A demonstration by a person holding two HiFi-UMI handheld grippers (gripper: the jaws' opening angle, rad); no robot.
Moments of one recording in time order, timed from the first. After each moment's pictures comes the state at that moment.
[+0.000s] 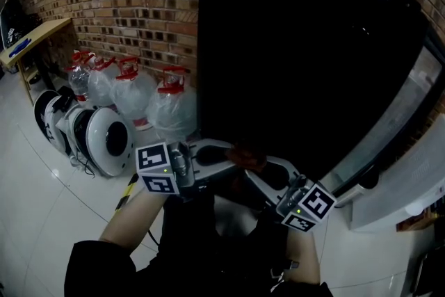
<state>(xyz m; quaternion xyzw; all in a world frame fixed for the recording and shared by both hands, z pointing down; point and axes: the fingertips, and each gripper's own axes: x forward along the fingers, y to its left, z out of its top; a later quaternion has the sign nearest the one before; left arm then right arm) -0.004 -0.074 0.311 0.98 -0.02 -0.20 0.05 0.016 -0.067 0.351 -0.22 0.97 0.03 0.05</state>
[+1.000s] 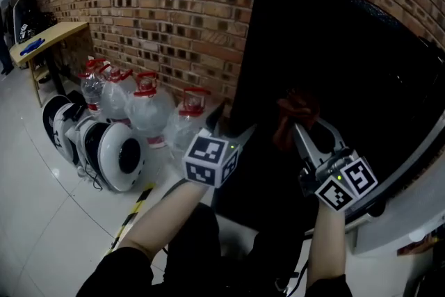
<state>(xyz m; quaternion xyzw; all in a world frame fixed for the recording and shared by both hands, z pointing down) -0.090 -0.264 0.274 0.86 -0.49 -0.11 -0.06 0.009 -0.186 0.221 -0.35 0.93 0.12 0.06</state>
